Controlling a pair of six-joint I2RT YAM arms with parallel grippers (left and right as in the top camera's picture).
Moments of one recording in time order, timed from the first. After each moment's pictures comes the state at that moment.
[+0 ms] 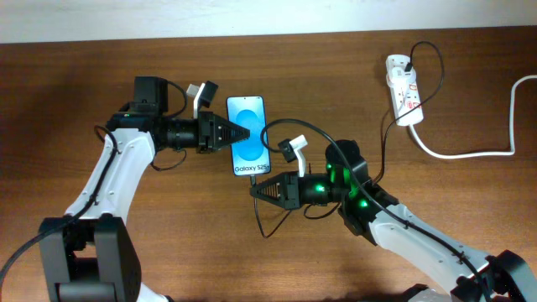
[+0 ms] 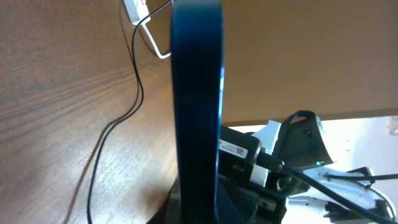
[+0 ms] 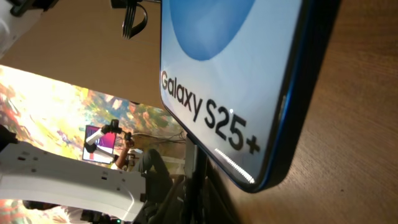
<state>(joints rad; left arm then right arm) -0.05 1.73 1.27 -0.73 1.32 -0.11 0.52 1.42 0.64 0.41 -0.95 0.87</state>
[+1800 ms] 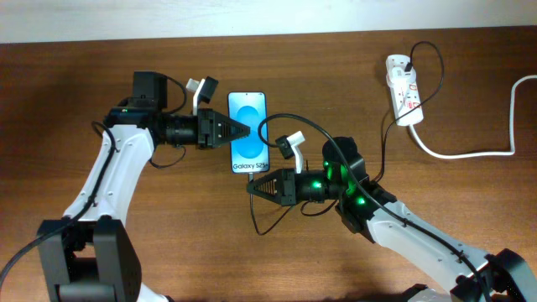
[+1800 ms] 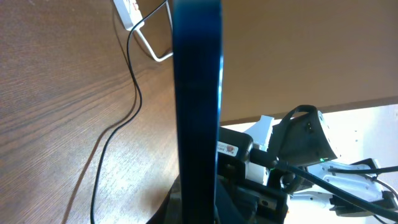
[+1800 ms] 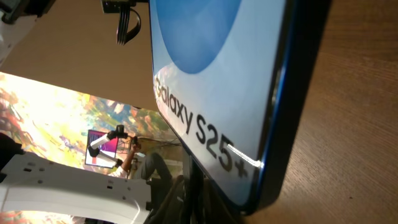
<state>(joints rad) -0.06 1.73 1.32 -0.80 1.32 -0.04 0.53 1.43 0.67 0.42 -0.93 0.91</state>
